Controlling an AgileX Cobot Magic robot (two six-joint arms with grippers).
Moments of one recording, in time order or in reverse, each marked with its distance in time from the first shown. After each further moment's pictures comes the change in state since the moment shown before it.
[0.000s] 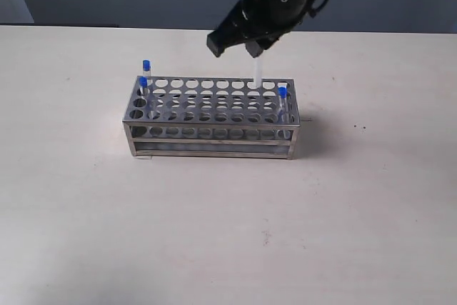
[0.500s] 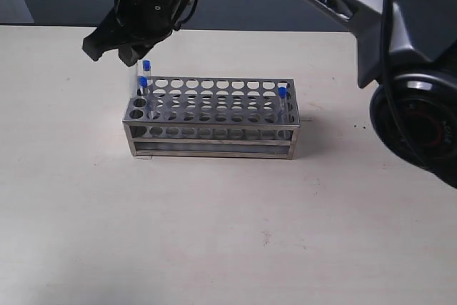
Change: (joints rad) left arm 0.000 0.000 0.000 0.000 0.000 0.000; right arm 0.095 0.472 -0.654 0.341 0.082 -0.233
